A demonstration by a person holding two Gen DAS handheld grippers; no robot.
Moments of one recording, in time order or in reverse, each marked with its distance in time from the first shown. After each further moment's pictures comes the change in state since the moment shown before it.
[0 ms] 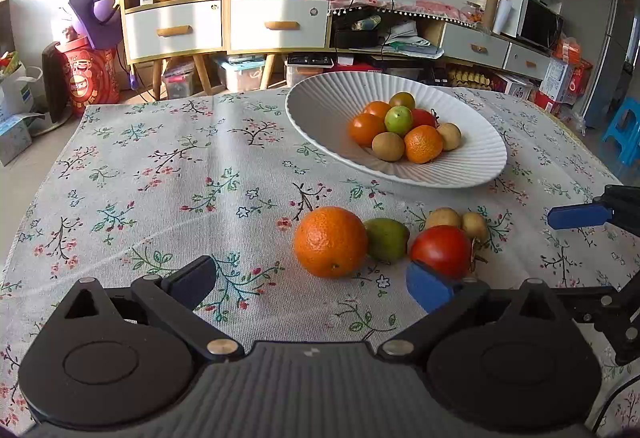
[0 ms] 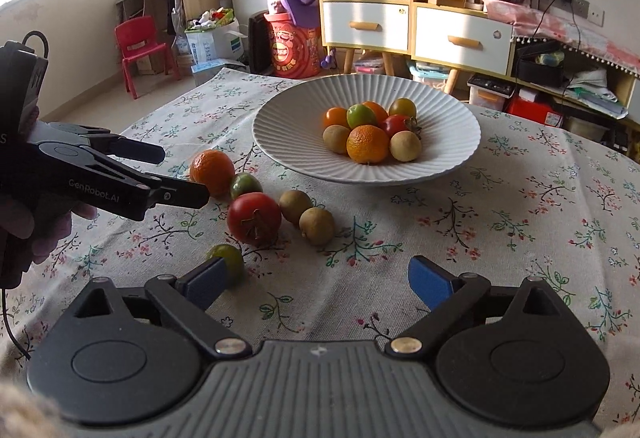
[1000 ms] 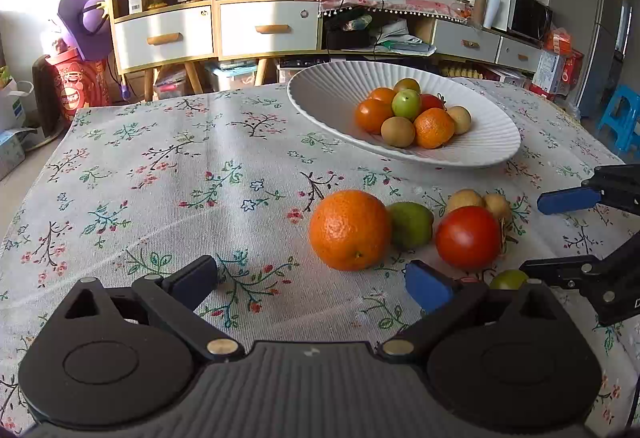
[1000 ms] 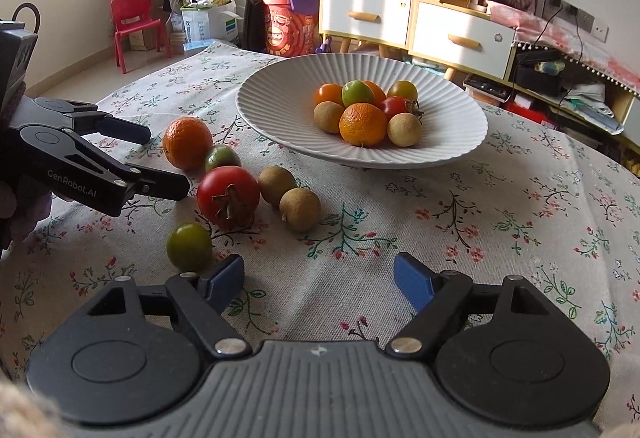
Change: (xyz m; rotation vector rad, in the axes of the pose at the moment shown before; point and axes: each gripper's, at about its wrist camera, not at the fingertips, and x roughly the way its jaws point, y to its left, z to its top) left arm 0.011 0.008 -0.010 0.045 -0.029 -0.015; right arm 0.016 0.005 -0.010 -0.061 0.022 -0.061
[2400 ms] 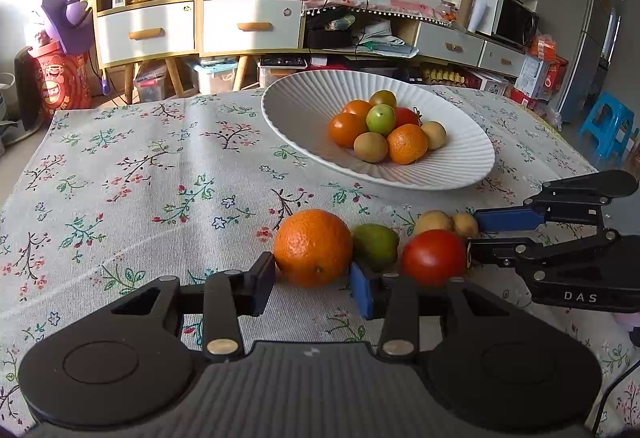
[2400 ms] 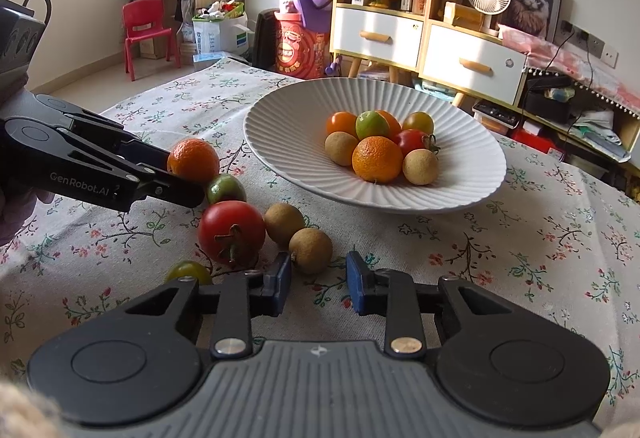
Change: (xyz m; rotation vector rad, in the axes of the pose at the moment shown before) left arm 0.000 -0.005 0.016 -0.016 0.018 -0.071; right arm 0.009 0.005 0.014 -0.046 -0.053 0.010
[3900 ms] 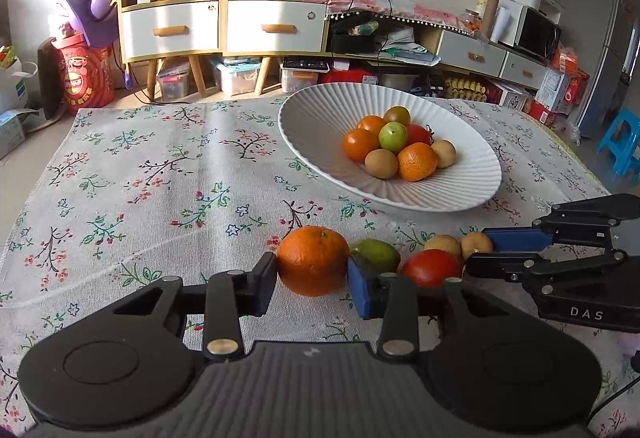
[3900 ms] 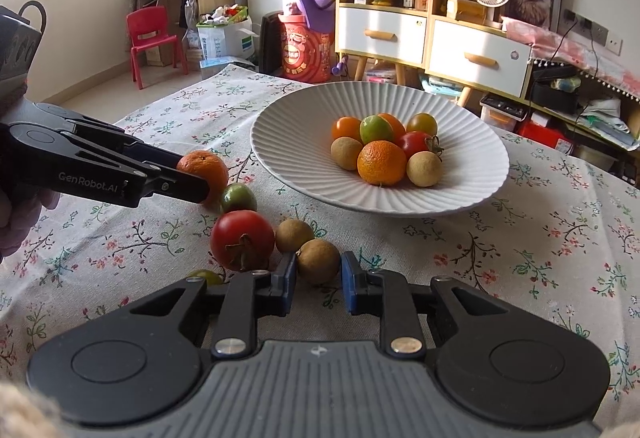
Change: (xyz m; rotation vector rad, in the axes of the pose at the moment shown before) left arm -0.013 -0.007 0.010 -0.069 -0.005 0.059; right arm -0.006 -0.009 0.004 0.042 0.002 0.049
